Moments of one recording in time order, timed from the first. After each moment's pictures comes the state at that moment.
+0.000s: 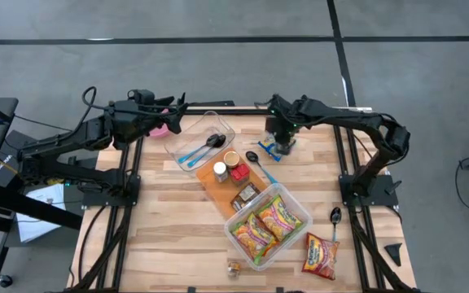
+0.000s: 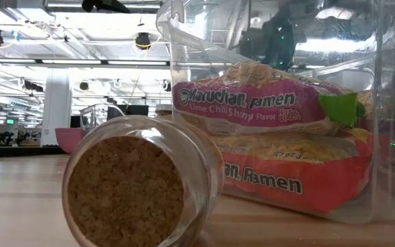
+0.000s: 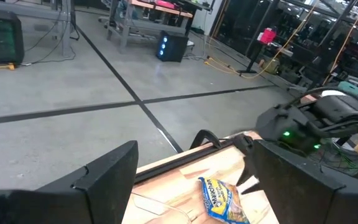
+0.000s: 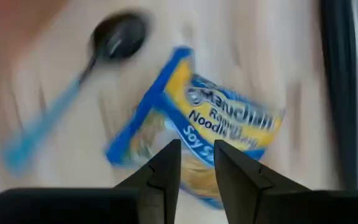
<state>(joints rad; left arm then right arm) 0.20 0.94 1.13 -0.41 -0.65 -0.47 -0.51 1.65 1.25 -0.85 0.01 -0.42</state>
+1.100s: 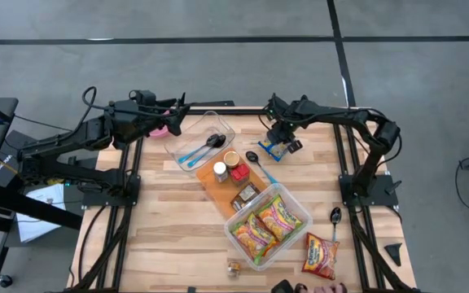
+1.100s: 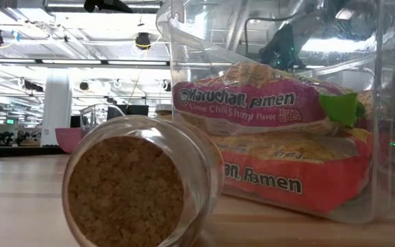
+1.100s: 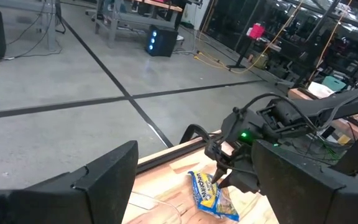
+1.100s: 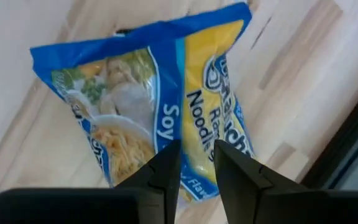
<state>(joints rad) 0.20 0.94 1.13 -0.41 -0.59 -0.48 -0.61 1.76 1.19 -0.72 -0.01 -1.19</state>
